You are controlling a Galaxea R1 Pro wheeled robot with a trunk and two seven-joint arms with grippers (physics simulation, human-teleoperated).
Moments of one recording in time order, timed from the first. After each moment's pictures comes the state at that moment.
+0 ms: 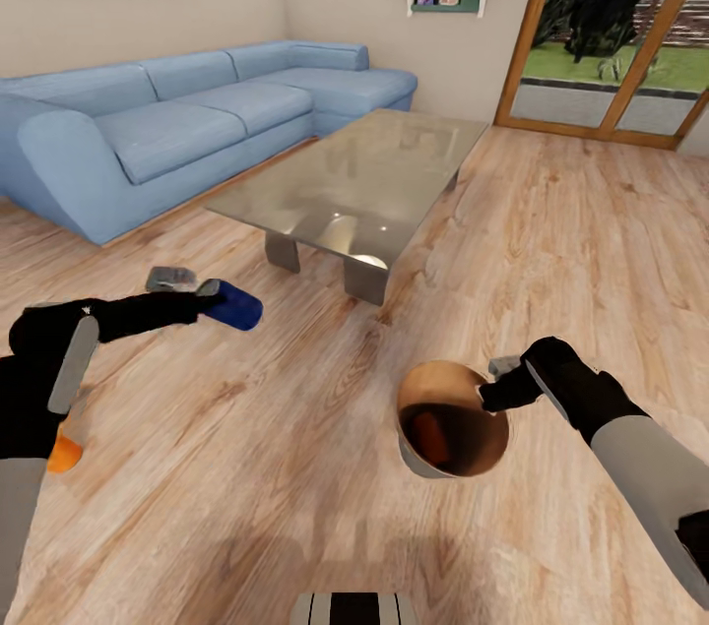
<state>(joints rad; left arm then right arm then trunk) -0.82 0.36 0.05 -1.36 0.30 0.86 -0.66 -0.98 -0.29 0.35 -0.69 0.03 1.03 0.60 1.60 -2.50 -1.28</state>
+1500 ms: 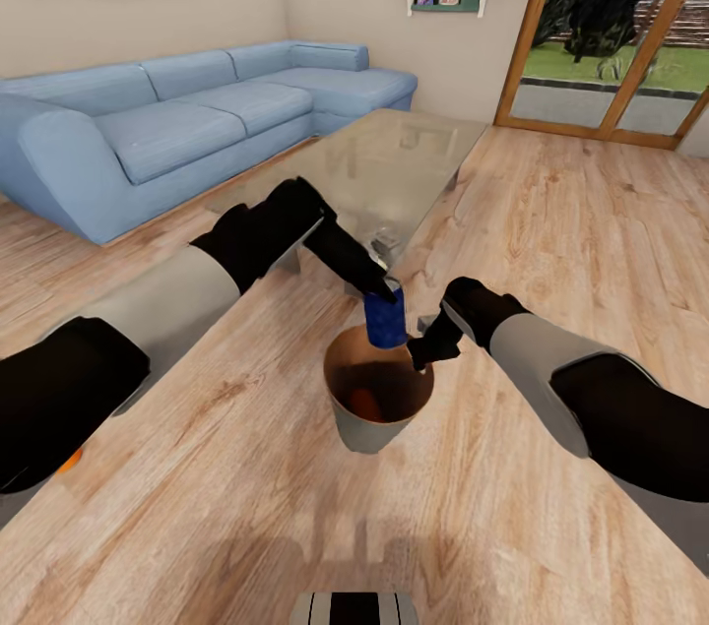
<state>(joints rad) -1.58 -0.10 -0.83 -0.63 0.13 0.96 -1.09 -1.41 0.07 0.39 -0.10 0.00 1.04 0.53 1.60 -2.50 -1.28</state>
